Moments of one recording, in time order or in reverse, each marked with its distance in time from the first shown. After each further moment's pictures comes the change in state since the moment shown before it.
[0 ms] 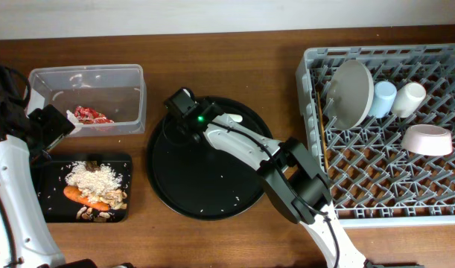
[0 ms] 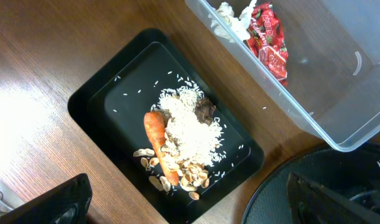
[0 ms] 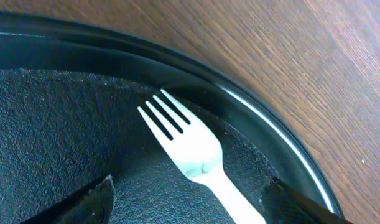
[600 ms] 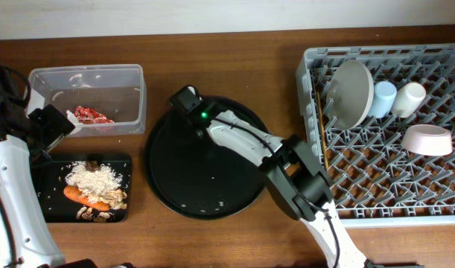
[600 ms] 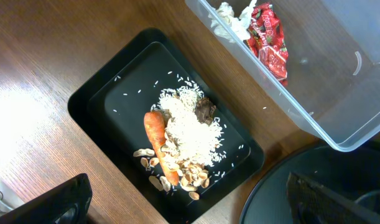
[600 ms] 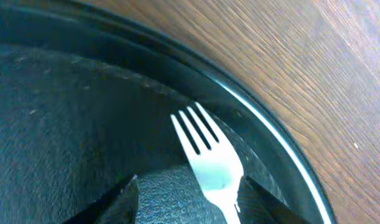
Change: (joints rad) left arm 0.000 0.000 0.000 0.000 0.000 0.000; right arm -0.036 0.010 0.010 -0.047 0.010 0.027
